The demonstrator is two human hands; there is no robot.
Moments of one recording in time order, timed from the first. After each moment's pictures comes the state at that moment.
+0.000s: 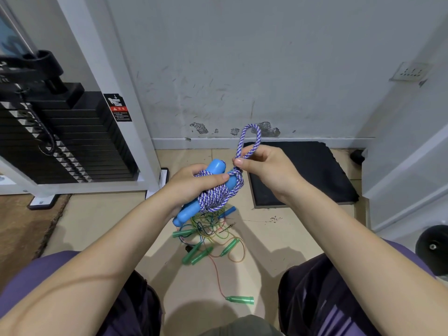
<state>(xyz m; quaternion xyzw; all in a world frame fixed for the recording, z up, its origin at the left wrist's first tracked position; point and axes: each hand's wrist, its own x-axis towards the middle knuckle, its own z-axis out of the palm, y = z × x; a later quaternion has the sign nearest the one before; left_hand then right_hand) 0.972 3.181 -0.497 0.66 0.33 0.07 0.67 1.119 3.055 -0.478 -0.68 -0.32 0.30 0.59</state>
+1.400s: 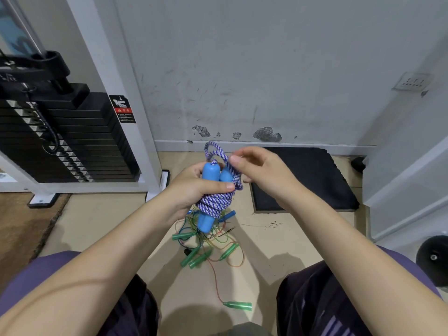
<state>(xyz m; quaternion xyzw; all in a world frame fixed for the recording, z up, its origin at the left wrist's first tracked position) 0.978 3.183 -0.500 0.59 0.23 0.11 0.76 1.113 3.061 -0.475 -0.71 -0.35 0.28 0.54</state>
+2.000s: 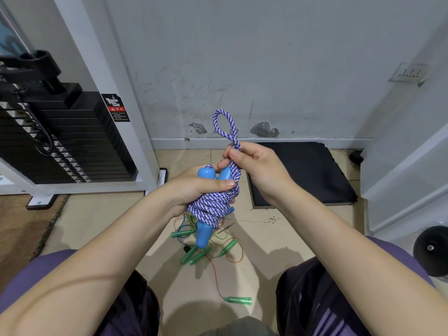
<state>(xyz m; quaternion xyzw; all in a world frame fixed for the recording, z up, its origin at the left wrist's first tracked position) 0.981 3.172 -0.490 0.55 0.22 0.01 0.81 1.106 3.063 -0.480 -0.60 -0.35 0.32 0.64</state>
